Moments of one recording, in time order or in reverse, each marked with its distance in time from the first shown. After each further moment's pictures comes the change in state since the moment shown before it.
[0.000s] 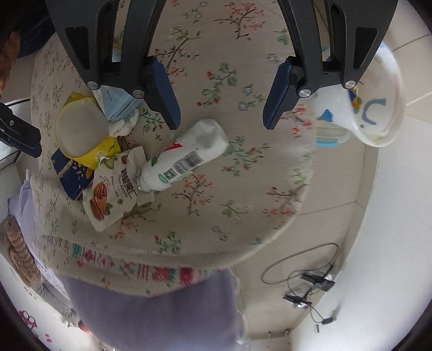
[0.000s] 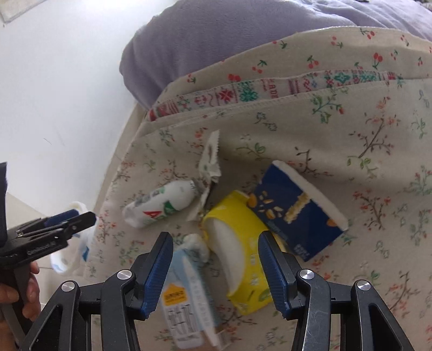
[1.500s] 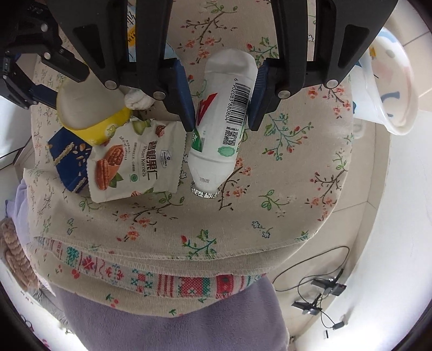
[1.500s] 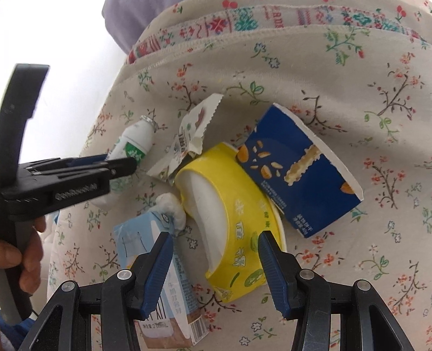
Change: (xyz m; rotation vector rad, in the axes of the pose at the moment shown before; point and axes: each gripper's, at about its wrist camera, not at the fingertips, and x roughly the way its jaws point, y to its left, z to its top) left arm 0.041 -0.025 0.035 -0.008 0.038 -0.007; right arm 0.054 -0.001 -0.019 -0.055 0.158 -0.048
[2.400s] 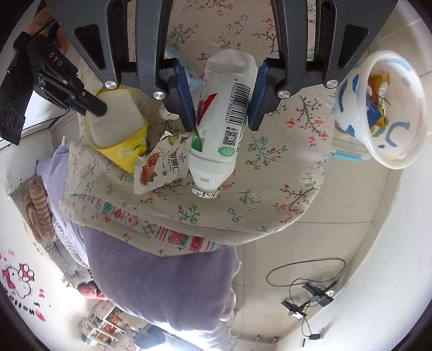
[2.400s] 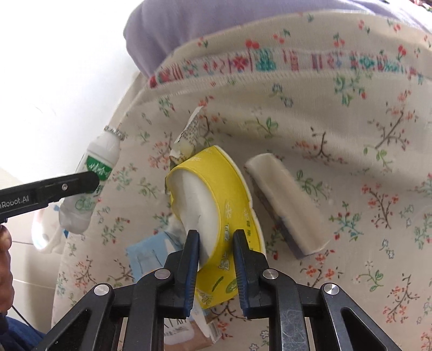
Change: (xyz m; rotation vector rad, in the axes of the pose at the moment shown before) left arm -0.079 0.046 -0.036 -0.179 -0.090 -0.193; right arm -0.020 0.017 0.006 -0.029 -0.105 0.001
